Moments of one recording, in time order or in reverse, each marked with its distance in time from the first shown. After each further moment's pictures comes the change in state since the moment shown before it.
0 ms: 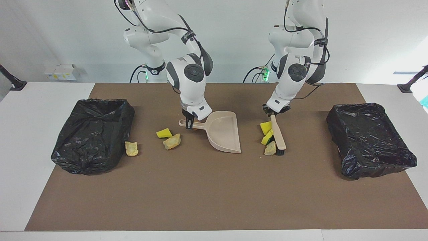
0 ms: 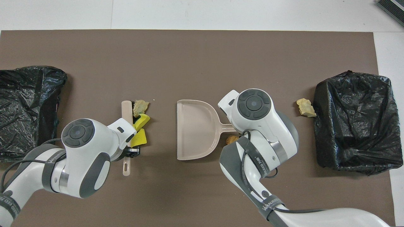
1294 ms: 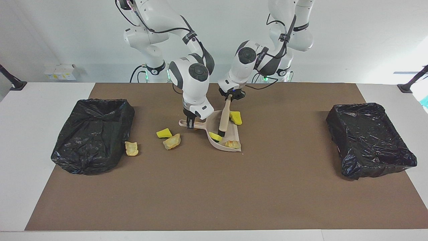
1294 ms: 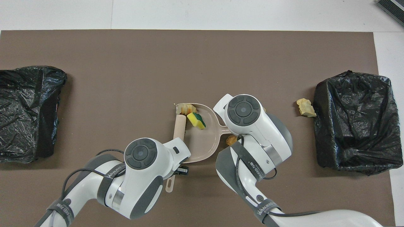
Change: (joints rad) left arm -0.412 0.031 -0.009 0.103 -0.187 -0.001 -0.043; right arm 0.000 0.000 -0.001 0.000 -0.006 -0.002 0.000
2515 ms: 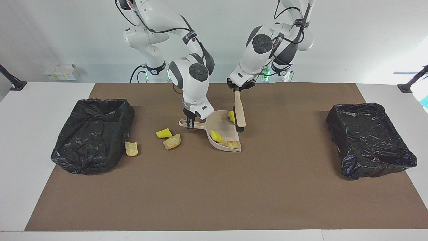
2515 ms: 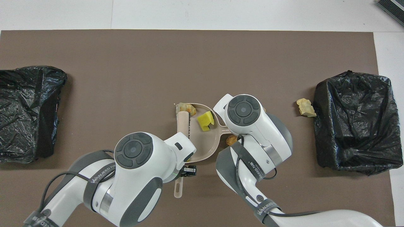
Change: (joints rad) left arm 0.078 -0.111 0.041 0.097 -0.002 -0.320 -0.264; right arm 0.000 0.000 0.000 0.000 0.000 0.000 0.000
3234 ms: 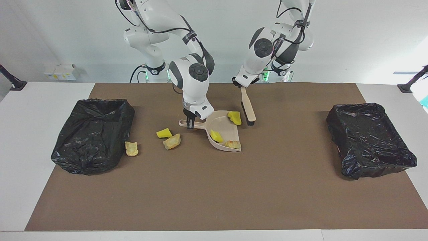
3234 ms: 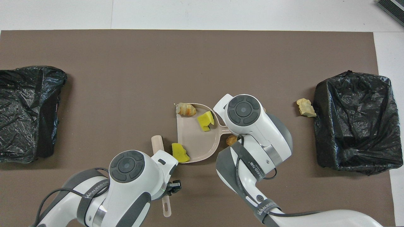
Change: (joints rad) left arm -0.004 -0.045 -0.015 -0.220 -0.039 0.160 -0.069; right arm 0.000 0.000 0.000 0.000 0.000 0.000 0.000
